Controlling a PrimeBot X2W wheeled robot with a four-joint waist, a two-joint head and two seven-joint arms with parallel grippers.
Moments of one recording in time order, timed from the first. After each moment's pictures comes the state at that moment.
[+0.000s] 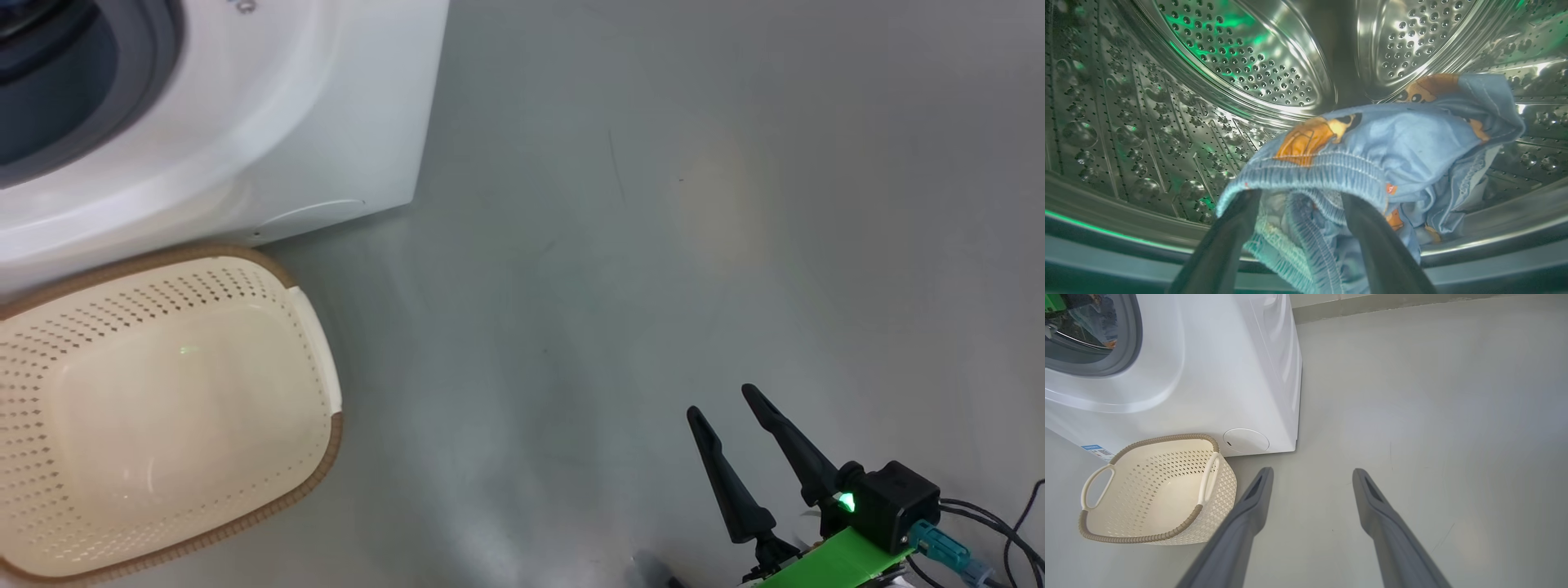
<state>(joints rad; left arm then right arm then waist) -1.35 0.39 -0.13 1.27 -0.16 0.06 -0.20 -0.03 -0.16 0.24 0.03 0.33 0.13 -0.26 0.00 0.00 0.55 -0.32</state>
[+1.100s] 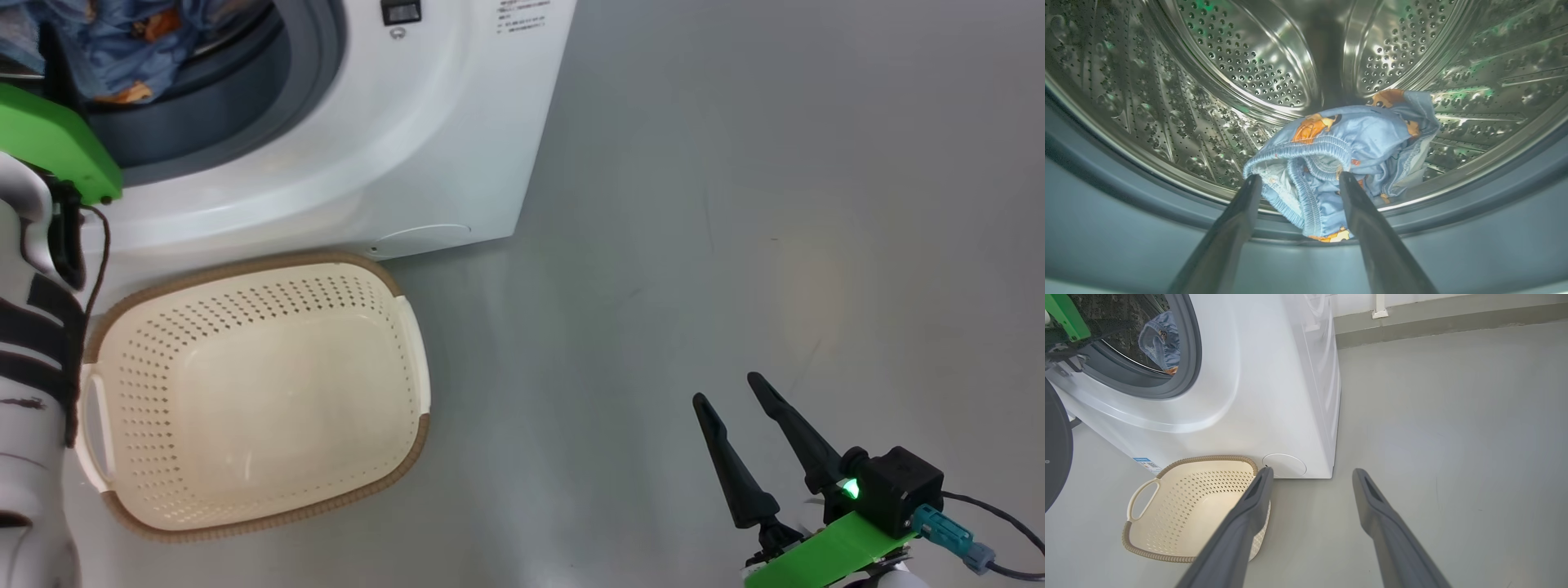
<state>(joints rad) -1.22 0.23 -0.12 1.23 -0.27 -0.01 -0.25 -0.07 -0.16 0.24 0.07 0.35 0.13 -0.26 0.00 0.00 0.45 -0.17</state>
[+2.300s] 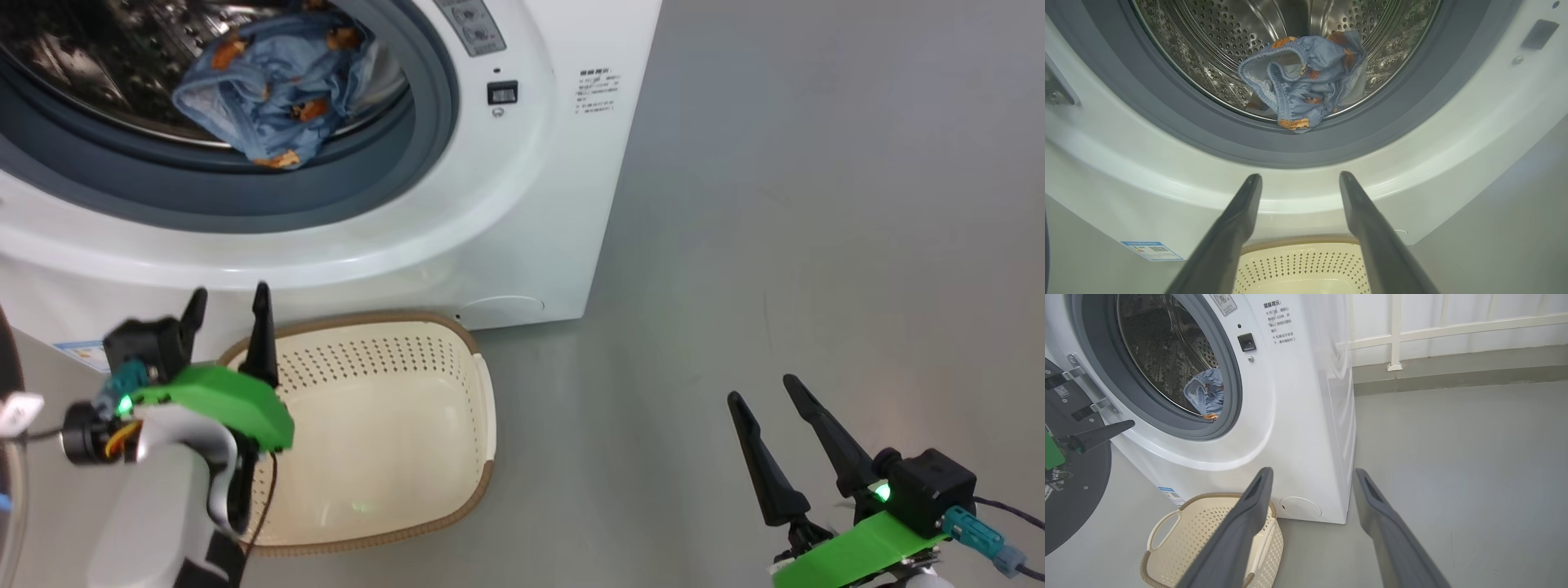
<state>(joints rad) -0.60 0.10 -0.10 0.76 -0.28 -0.04 -0.26 -0.06 -0.18 0.18 0.08 0.35 0.13 -0.26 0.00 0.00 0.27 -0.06</state>
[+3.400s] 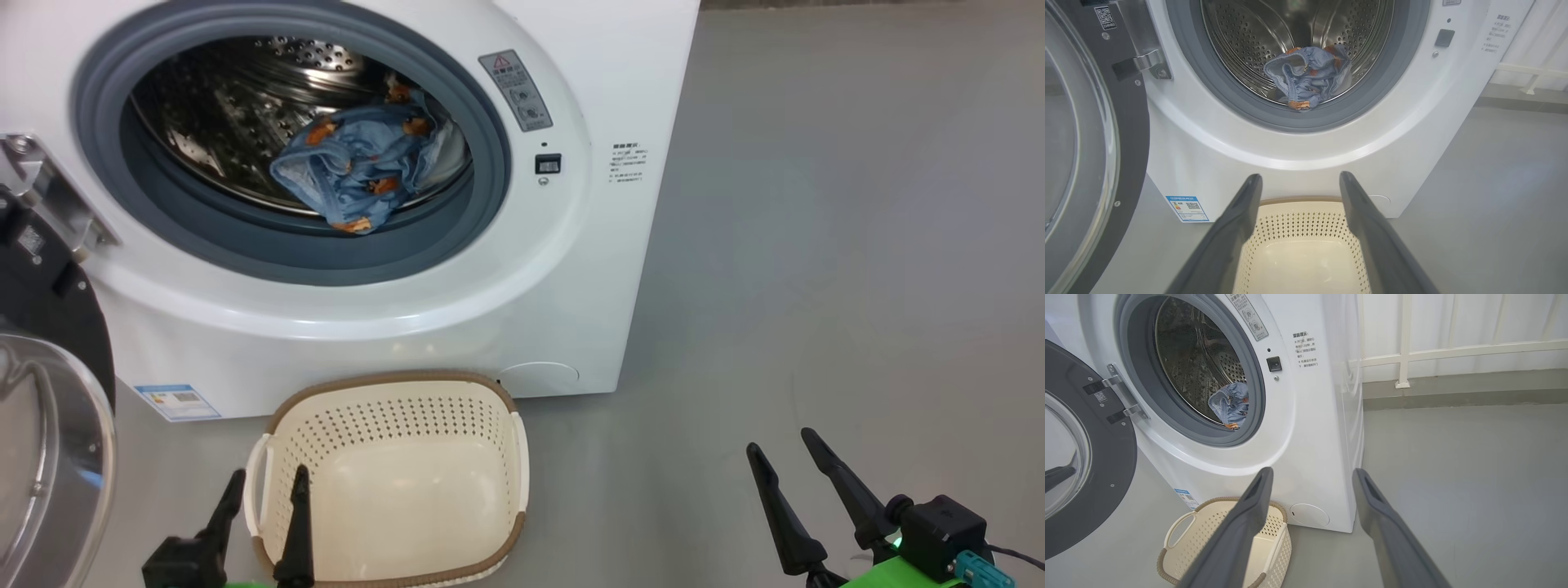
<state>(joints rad) -0.01 0.05 -0.05 0.25 -0.20 -0.02 -0.26 0.04 -0.19 0.16 0.09 0.36 0.13 -0.26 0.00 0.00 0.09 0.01</state>
